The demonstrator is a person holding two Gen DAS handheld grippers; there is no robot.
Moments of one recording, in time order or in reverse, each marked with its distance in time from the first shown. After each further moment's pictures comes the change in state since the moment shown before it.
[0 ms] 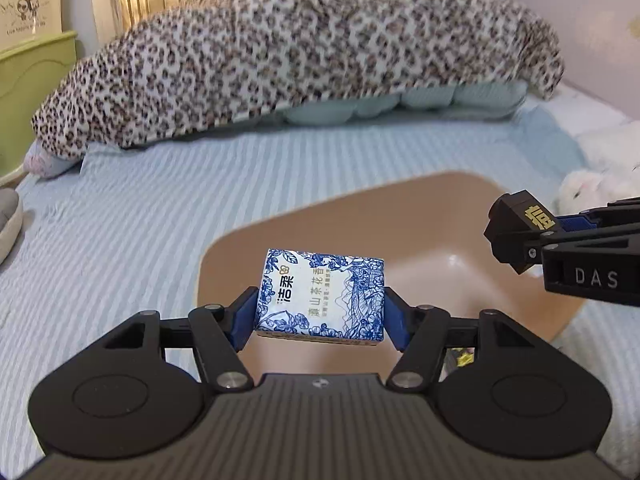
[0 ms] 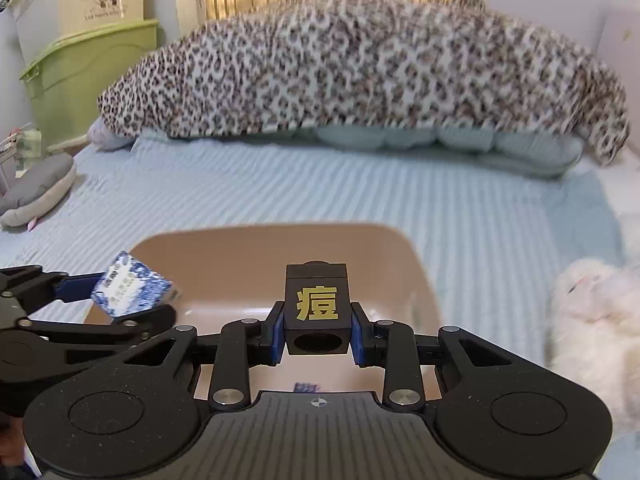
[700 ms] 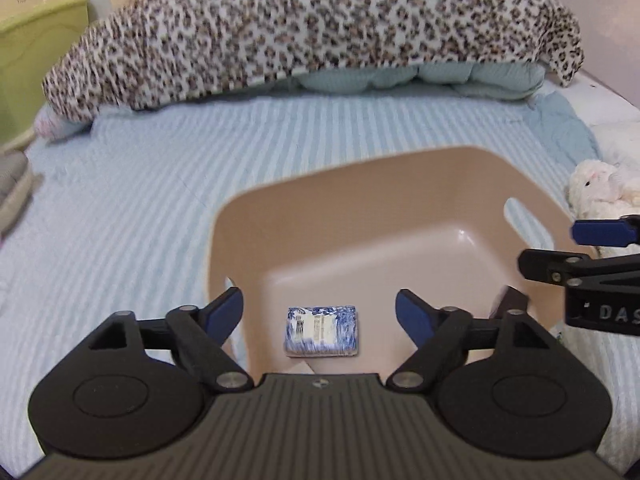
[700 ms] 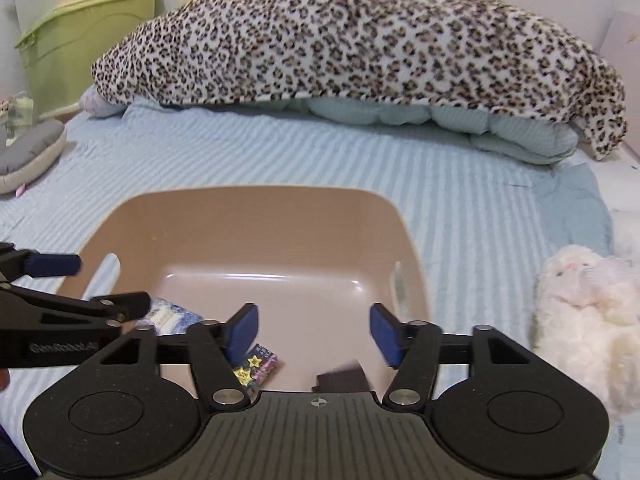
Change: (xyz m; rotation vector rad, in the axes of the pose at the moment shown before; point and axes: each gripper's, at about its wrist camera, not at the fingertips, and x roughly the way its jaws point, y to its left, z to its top) left arm -0.018 0.006 -0.011 -0.038 0.060 0.028; right arm -0.013 -0.003 -0.012 -0.046 0.057 -0.055
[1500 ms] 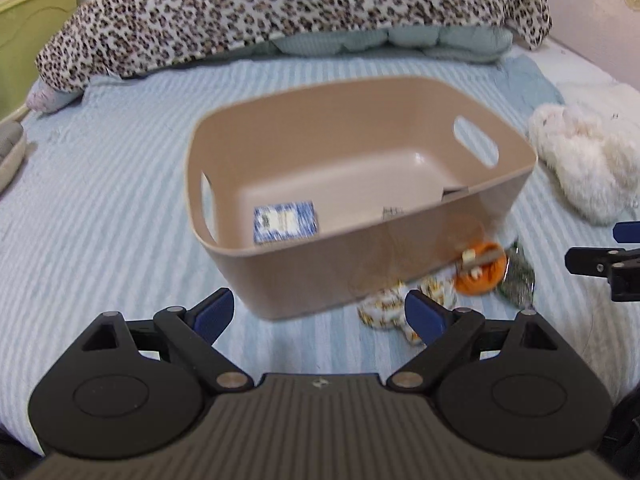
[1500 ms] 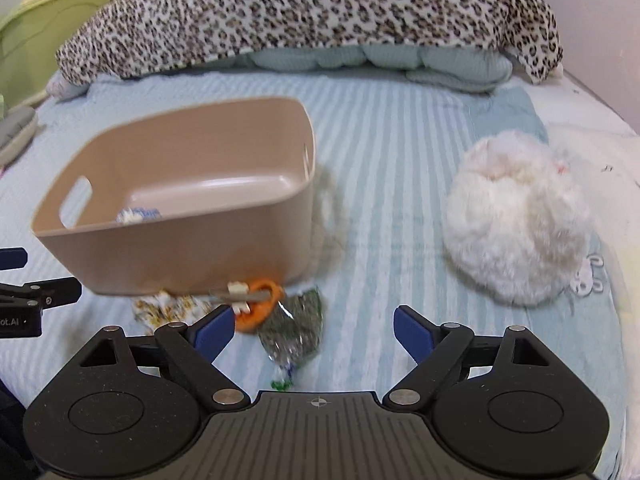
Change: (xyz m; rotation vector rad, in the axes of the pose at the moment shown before) left arm -0.028 -0.023 -0.073 0.009 0.088 -0.061; right arm -0.045 -0.051 -0.092 0.097 0.122 -0.080
